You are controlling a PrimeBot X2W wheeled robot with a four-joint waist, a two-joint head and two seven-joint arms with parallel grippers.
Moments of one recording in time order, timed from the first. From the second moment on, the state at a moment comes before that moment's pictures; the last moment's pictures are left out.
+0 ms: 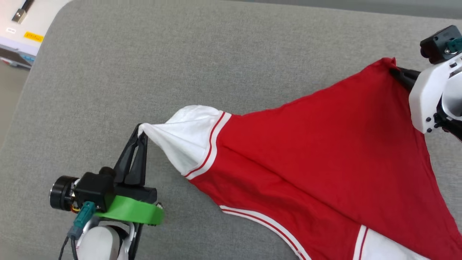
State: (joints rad) left arm -0.10 0.18 -0.11 -0.04 -0.16 -0.08 -0.26; right arm -0.90 -0.72 0.82 0.39 0.79 0.13 0.33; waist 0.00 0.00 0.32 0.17
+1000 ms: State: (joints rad) left arm -1.13 0.43 -0.25 0.00 -0.30 -0.13 -0.06; right arm -1.15 -0.61 0.31 0.17 0.57 0.13 0.24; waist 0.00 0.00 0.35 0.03
